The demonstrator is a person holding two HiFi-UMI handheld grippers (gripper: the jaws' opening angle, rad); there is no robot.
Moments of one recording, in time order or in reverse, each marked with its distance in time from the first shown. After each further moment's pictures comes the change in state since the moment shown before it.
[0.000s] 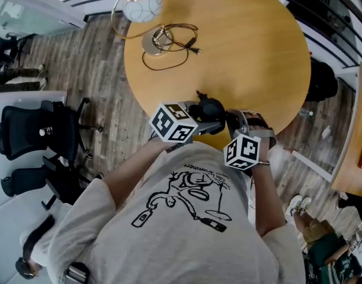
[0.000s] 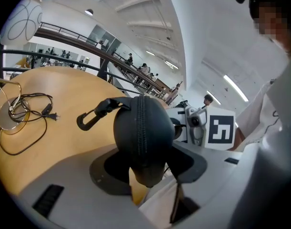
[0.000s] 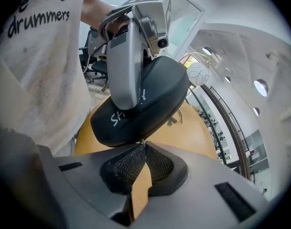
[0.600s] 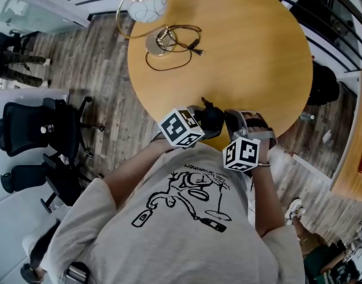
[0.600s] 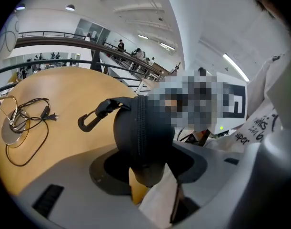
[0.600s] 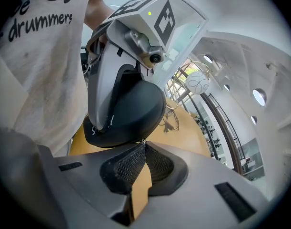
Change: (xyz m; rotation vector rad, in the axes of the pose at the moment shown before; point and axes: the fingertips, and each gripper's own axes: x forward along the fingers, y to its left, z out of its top) left arm 0.012 -0.001 -0.035 0.123 0.190 0.042; right arm -0.006 -0.008 0.018 -0.056 -0.041 -0.040
